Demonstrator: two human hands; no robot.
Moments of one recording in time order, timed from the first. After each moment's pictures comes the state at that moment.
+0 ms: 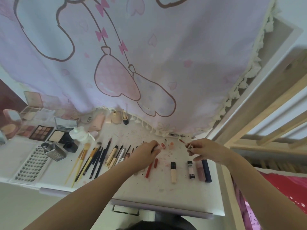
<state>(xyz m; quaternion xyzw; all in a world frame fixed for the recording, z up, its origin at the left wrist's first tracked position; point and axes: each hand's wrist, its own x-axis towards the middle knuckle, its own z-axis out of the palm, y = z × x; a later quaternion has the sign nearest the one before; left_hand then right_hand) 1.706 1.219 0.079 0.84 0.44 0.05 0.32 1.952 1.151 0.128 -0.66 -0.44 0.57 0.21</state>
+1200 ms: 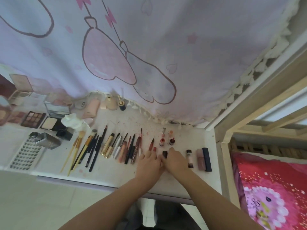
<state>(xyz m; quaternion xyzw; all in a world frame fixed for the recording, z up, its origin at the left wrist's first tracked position) 1.726 1.151 0.016 0.88 0.46 -0.07 0.12 1.845 1.146 0.023 -0.82 -0.48 0.32 0.00</state>
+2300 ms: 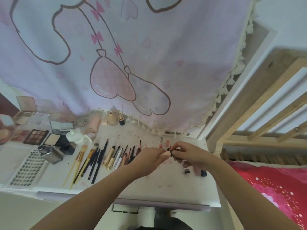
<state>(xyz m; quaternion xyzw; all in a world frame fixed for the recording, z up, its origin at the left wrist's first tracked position) 1.710 1.187 0.101 0.88 0.32 0.06 0.34 1.897 1.128 0.132 -0.64 -0.43 0.59 0.24</state>
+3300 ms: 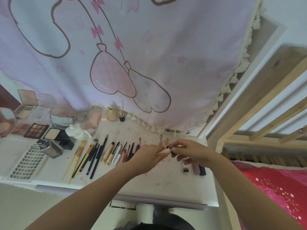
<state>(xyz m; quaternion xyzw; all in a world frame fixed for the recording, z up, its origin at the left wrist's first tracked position) 1.712 1.186 0.098 0.88 0.33 0.08 0.34 1.904 1.132 0.142 -0.65 -0.41 0.61 0.22</state>
